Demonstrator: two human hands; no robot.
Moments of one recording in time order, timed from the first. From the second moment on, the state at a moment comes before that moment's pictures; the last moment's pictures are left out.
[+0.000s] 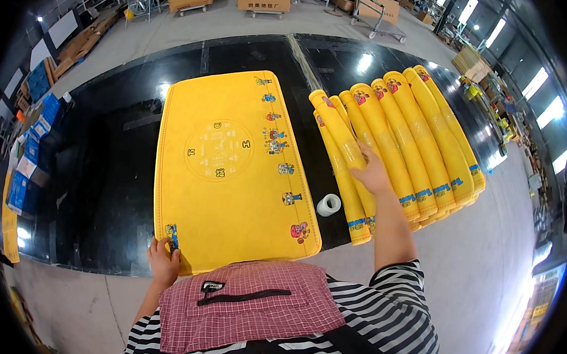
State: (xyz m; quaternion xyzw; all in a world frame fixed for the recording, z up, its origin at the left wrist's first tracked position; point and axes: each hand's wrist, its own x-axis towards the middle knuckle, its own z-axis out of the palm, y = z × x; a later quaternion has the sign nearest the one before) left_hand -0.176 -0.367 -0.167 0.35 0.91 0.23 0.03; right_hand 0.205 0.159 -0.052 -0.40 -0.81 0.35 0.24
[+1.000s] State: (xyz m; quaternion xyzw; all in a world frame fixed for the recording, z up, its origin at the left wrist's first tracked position) left_hand -0.199 -0.373 -0.147 0.01 0.80 0.56 0.24; right_hand 0.177 0.019 -0.095 -0.37 -0.87 0.27 0.20
